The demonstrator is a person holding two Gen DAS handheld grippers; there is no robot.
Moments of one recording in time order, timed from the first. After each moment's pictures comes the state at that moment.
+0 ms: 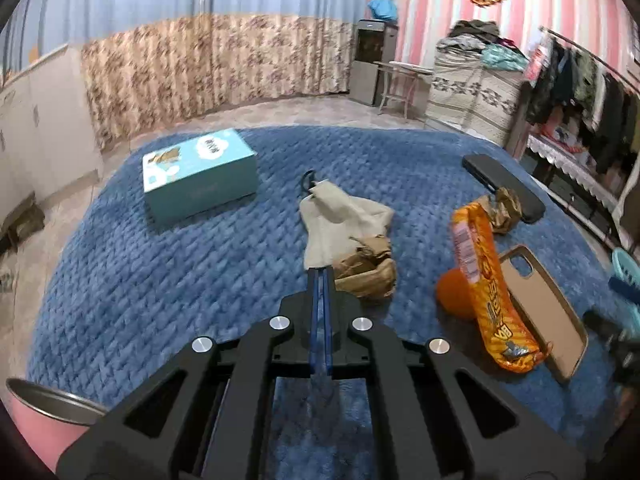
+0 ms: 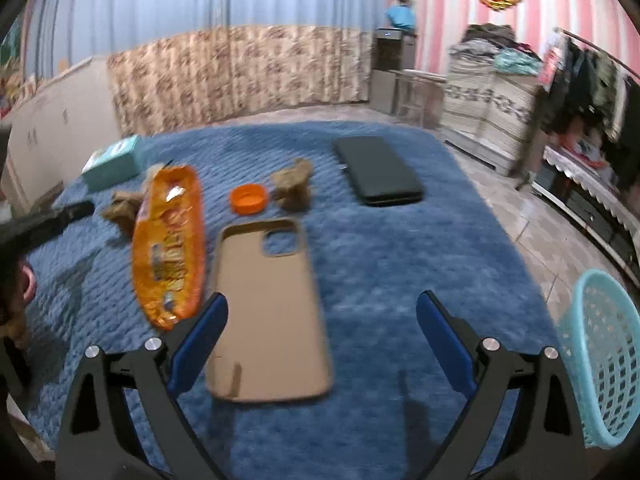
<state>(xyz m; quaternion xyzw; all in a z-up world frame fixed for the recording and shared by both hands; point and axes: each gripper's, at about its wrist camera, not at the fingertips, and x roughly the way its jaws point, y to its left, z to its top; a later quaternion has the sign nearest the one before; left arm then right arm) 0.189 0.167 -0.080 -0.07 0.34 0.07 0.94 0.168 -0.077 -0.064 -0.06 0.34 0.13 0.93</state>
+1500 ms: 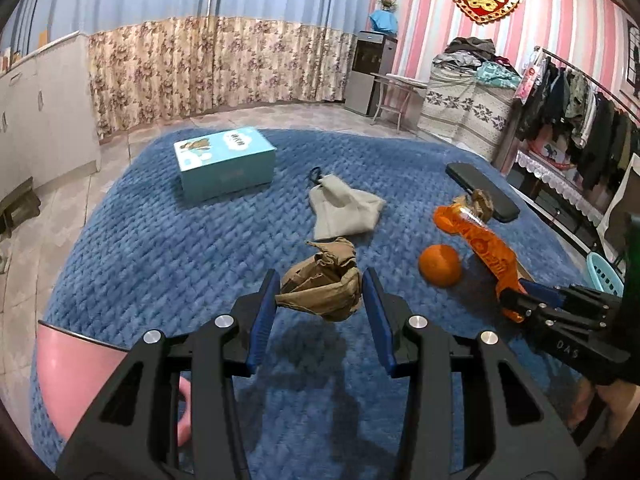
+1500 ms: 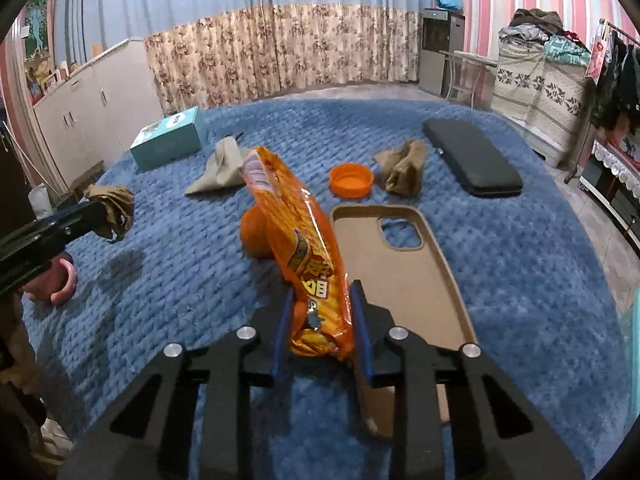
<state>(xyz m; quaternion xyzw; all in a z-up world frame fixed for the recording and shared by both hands) 0.129 0.174 -0.066 -0.09 0.32 0.05 0.94 0.167 -0.021 -0.069 -0.05 0.38 0.21 0.90</state>
